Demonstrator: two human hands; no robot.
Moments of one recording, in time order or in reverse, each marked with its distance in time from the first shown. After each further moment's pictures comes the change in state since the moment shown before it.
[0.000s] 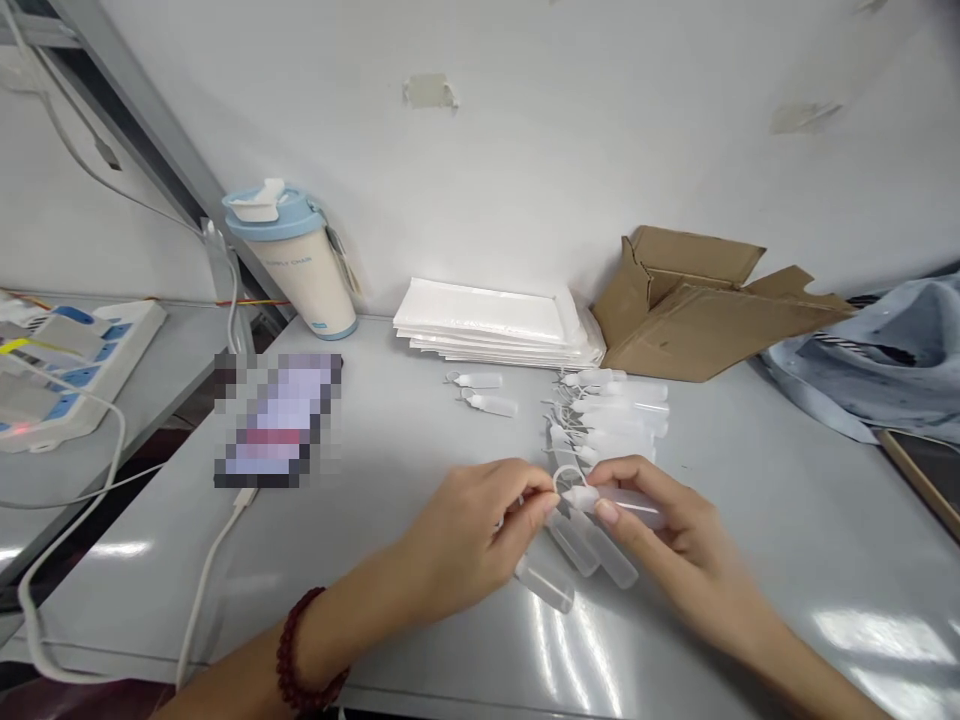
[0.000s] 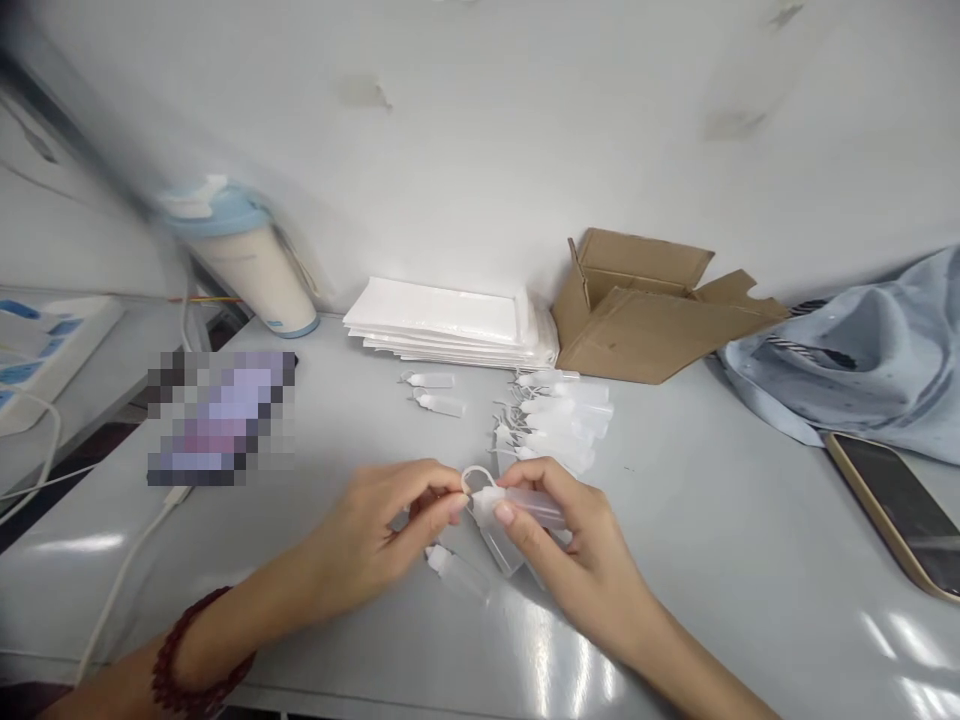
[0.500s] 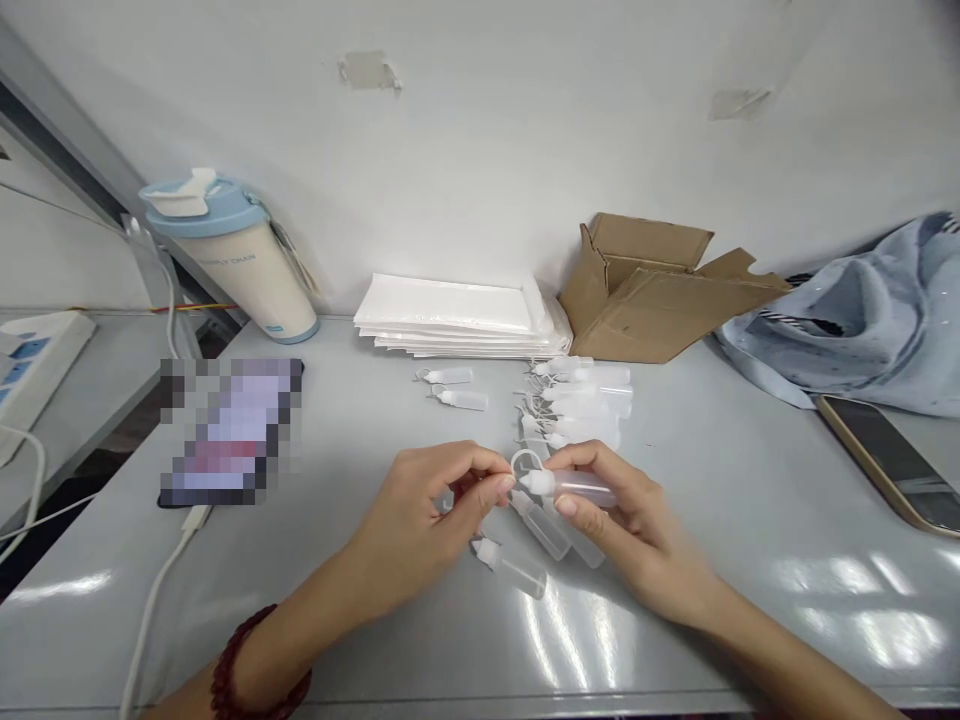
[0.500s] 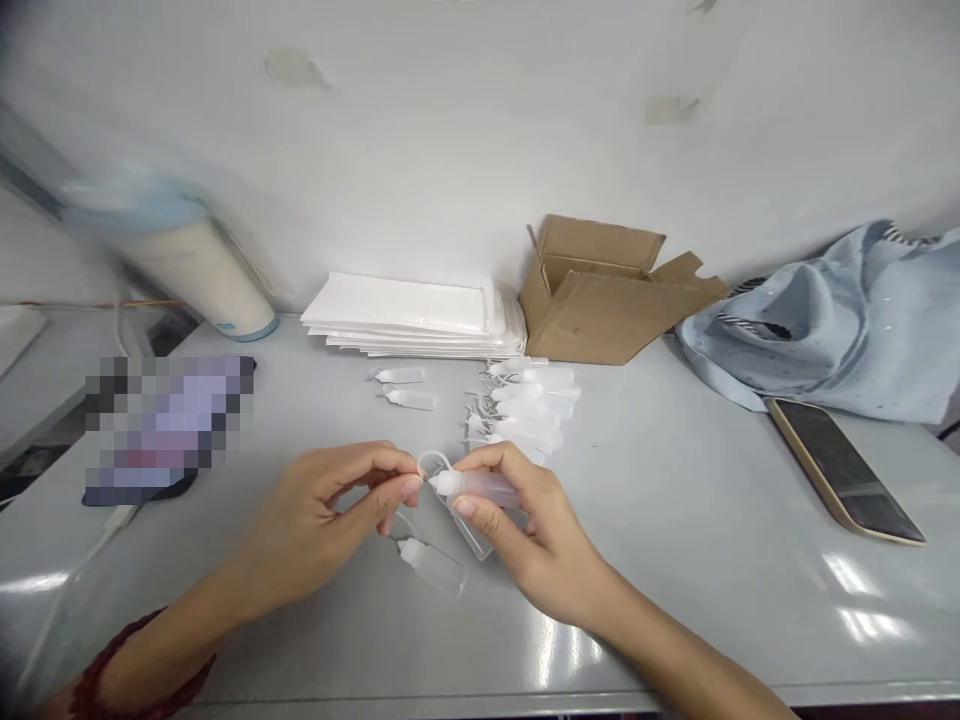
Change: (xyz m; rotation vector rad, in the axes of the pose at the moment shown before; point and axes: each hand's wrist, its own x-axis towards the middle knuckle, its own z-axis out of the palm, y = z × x) left_hand 0.006 0.006 -0.015 -0.100 -0.006 -0.196; right_hand 0.001 0.001 0.002 0.148 -0.109 -0.058
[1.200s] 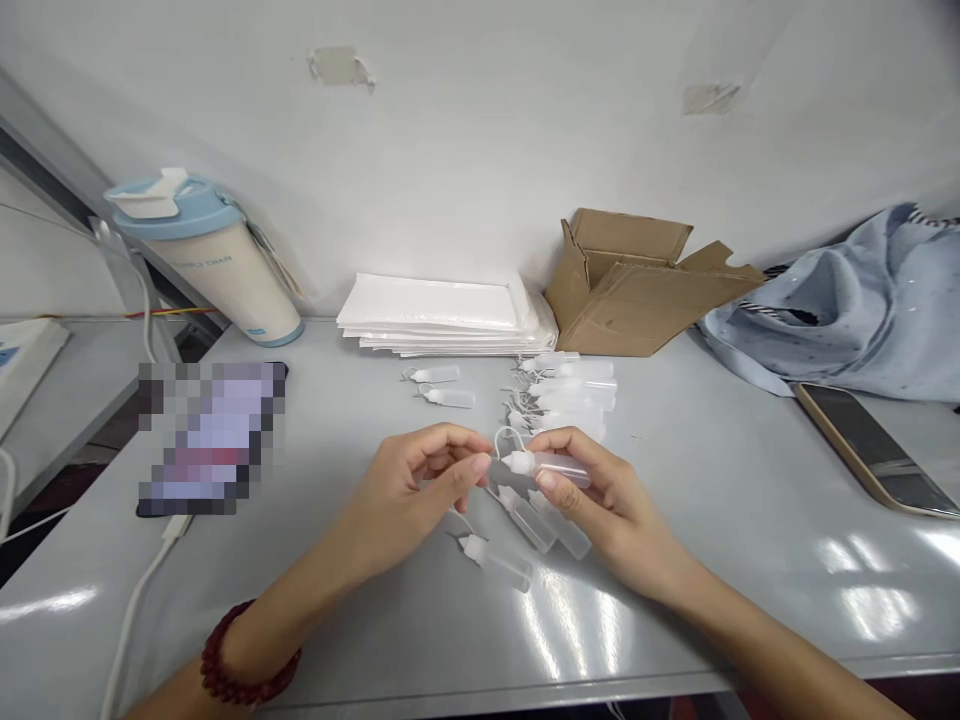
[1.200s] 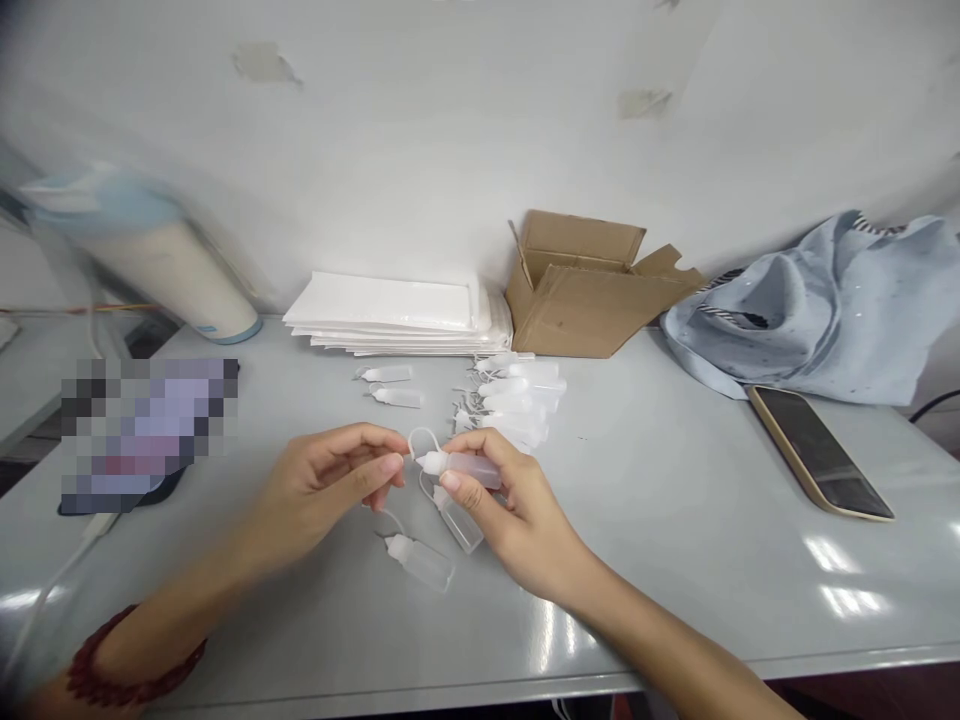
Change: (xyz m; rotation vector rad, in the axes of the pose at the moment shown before) left_hand 0.006 -0.013 -0.001 -0.304 -0.037 -0.167; right_hand 0.003 0.001 0.002 0.202 0.004 0.089
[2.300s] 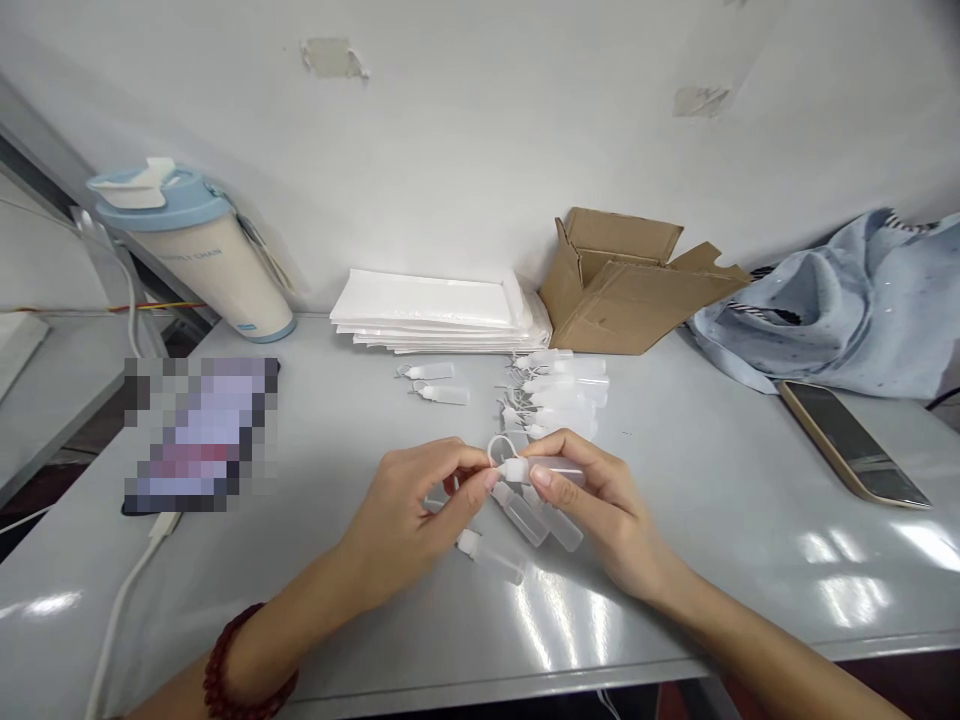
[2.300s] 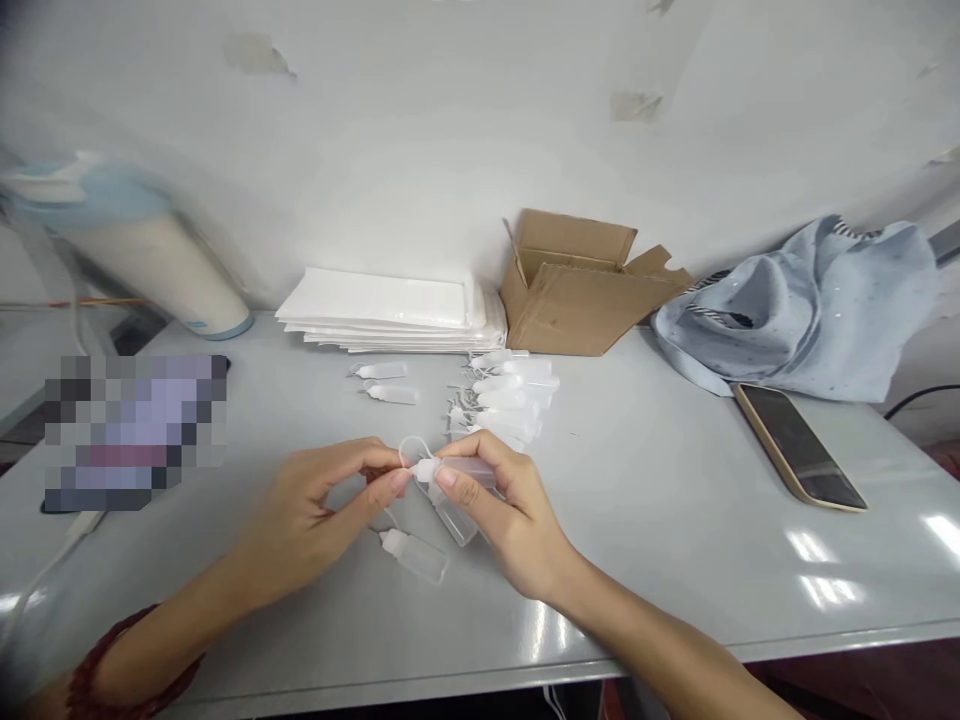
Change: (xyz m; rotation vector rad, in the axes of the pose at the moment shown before) left_hand -0.008 0.003 0.013 0.344 0.050 0.257; right_hand -0.001 -0.006 0.004 0.057 0.070 -0.004
